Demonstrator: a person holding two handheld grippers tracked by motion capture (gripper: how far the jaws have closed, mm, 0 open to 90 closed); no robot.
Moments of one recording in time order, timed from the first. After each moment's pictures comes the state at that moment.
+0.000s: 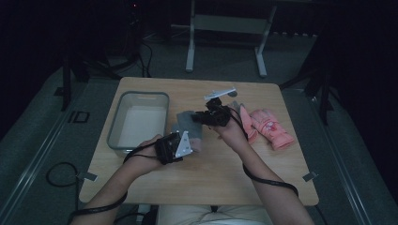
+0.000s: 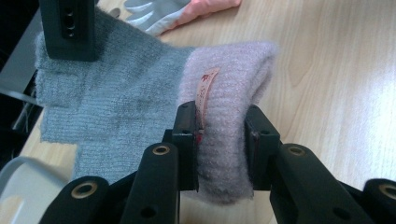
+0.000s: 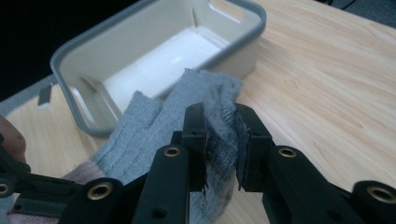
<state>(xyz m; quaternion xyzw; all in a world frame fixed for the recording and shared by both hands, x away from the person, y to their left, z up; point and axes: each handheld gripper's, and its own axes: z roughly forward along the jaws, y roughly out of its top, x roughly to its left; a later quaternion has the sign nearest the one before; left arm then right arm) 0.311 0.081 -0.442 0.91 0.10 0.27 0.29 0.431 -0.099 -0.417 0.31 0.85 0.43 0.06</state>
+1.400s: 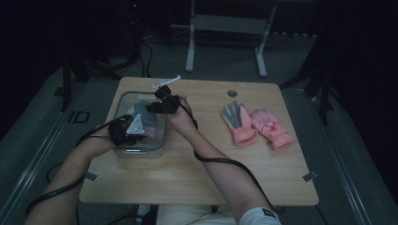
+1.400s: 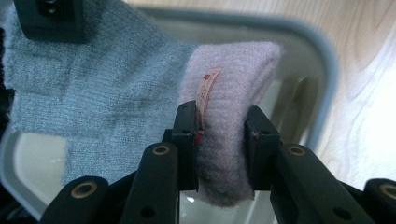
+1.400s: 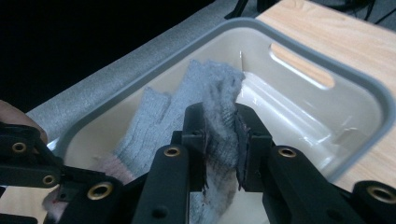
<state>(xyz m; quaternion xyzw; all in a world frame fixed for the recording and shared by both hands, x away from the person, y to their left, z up) 0.361 0.214 -0.451 0.93 0.14 0.24 0.22 0.473 0.053 -0.431 0.30 0.85 0.43 0.03</state>
